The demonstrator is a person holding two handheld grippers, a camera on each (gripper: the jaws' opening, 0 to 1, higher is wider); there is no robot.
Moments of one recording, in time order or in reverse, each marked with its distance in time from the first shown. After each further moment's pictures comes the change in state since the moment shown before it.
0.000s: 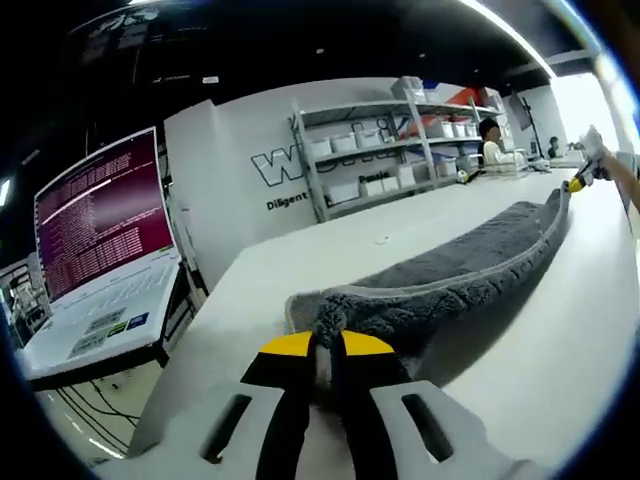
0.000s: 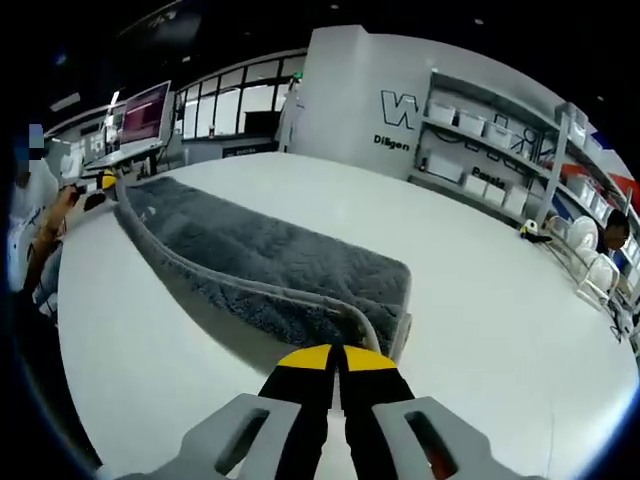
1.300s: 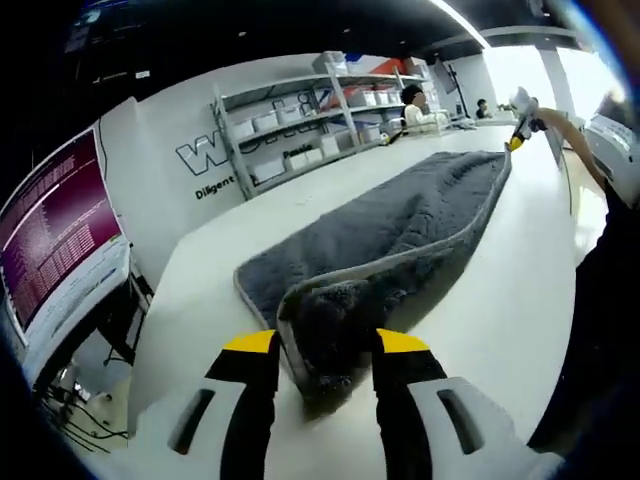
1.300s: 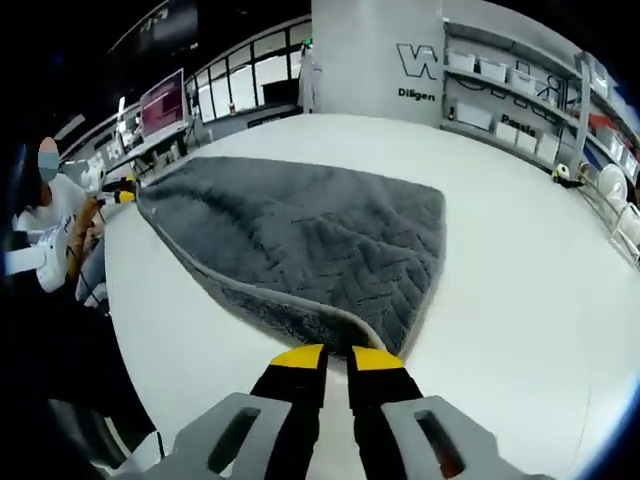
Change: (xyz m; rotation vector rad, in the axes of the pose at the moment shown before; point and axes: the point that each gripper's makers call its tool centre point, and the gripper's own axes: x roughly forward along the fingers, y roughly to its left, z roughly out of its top) left arm -0.052 -0.036 -0.048 0.186 0.111 -0.323; right arm -0.043 0.030 -0.054 0.103 0.158 0.200
